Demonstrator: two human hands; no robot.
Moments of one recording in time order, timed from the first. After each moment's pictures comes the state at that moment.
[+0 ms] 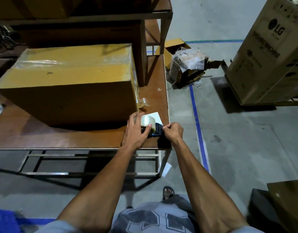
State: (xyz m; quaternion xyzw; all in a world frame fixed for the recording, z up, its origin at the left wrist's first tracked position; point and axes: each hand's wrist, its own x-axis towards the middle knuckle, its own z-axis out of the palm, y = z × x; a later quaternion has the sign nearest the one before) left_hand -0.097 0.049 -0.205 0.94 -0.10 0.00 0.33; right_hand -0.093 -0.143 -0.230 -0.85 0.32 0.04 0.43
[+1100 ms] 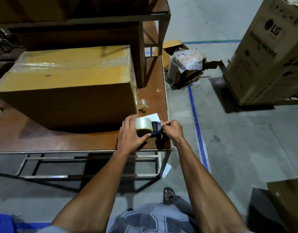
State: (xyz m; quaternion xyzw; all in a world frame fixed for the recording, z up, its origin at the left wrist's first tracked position) left_hand -0.100 0.066 -0.205 0.96 -0.11 0.05 0.26; right_hand -0.096 -0.147 -0.211 -0.78 0.29 0.03 0.55
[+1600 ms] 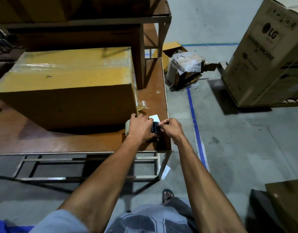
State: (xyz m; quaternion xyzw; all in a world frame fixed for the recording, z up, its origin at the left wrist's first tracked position) left_hand -0.068 0.019 -0.153 0.96 -0.24 -0.01 -0.11; right_hand -0.091 -0.141 -0.188 -0.81 0.24 0.06 0.53
